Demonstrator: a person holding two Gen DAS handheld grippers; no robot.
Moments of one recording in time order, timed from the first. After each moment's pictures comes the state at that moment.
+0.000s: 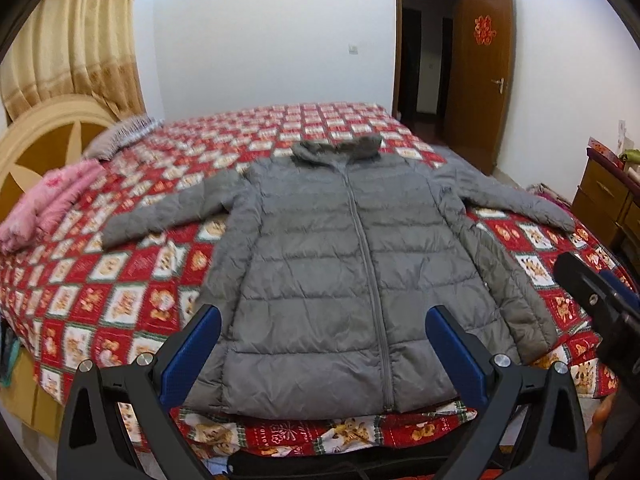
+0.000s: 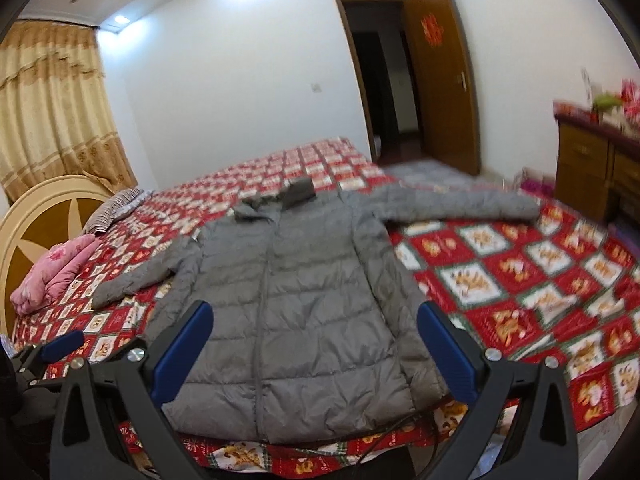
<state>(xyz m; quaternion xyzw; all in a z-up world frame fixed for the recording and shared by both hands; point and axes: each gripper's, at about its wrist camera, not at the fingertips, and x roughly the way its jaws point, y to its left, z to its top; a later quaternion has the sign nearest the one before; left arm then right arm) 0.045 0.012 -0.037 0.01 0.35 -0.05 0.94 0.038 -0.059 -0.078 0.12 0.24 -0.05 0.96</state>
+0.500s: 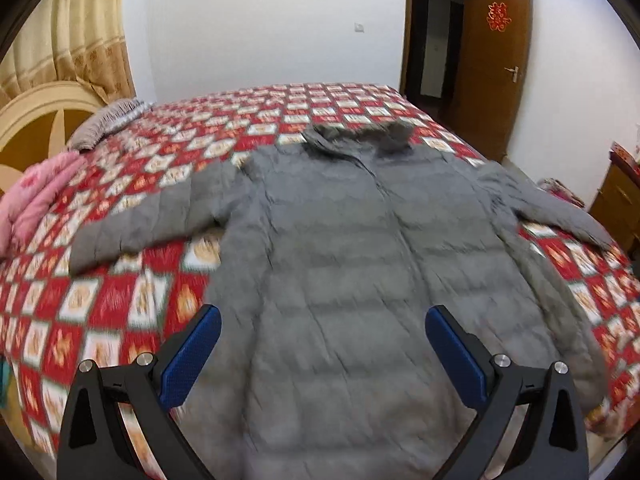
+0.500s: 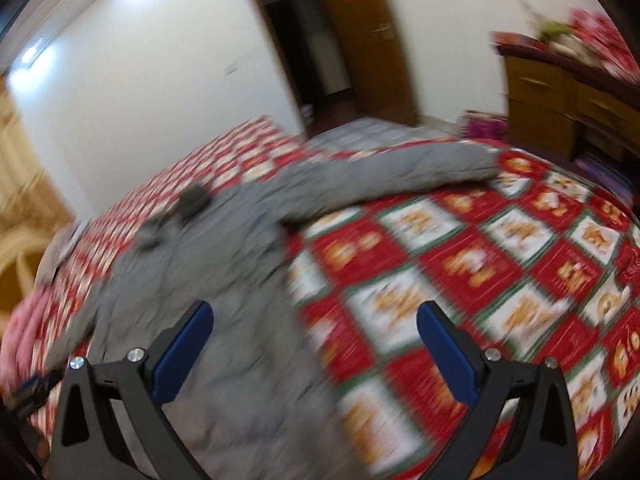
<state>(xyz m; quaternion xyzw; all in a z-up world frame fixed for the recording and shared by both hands) 0.182 0.041 -0.064 0.02 0.37 -0.04 0.93 0.115 -0.220 -0.096 0.23 0.28 -0.17 0.92</state>
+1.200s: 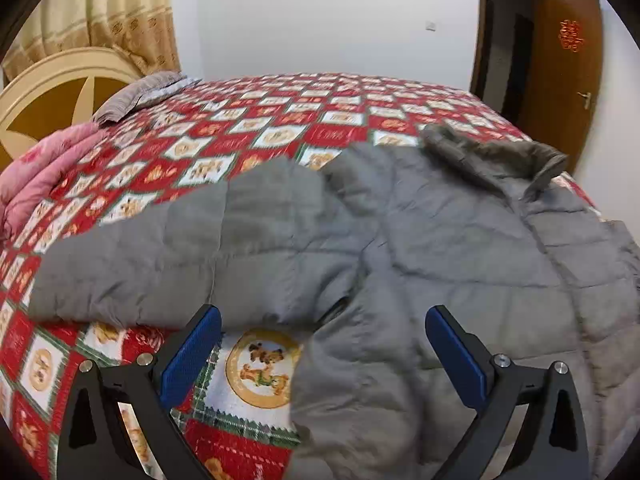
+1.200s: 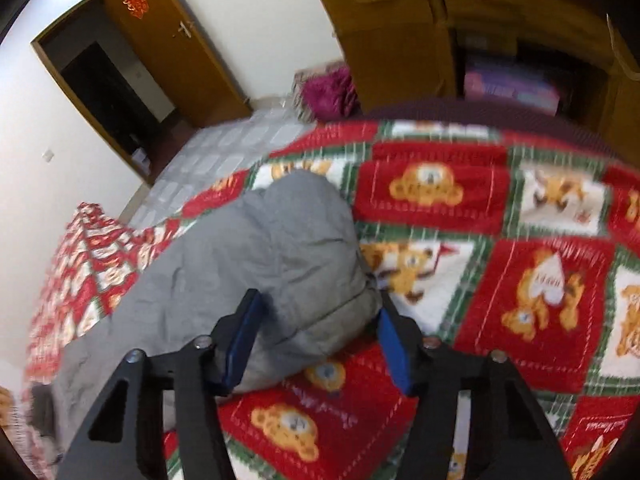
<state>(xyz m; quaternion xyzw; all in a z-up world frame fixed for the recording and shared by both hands) 0.370 0.131 -0.150 -0.02 0.38 0.05 0.92 0.232 -0.487 -0.156 0.36 0.30 -0.40 0.79</state>
